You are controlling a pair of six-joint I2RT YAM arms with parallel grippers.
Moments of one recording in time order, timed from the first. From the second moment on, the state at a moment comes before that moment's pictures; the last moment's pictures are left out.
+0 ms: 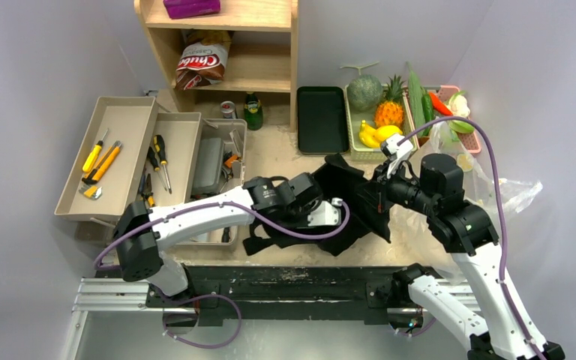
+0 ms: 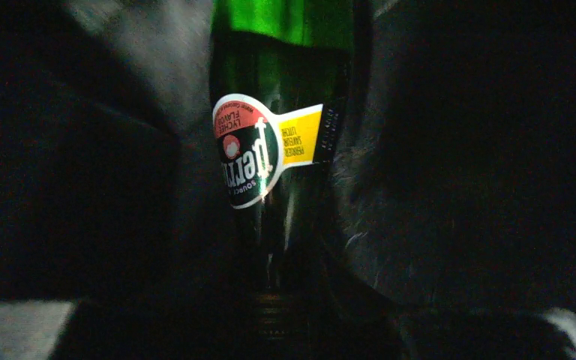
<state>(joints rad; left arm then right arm) -1.11 1.56 1.25 -0.78 -0.10 0.49 0.38 0.75 1.09 -0.79 -0.40 0.07</state>
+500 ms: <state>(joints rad) -1.11 1.56 1.70 -1.17 0.02 0.69 0.38 0.76 1.06 -0.75 -0.36 0.08</state>
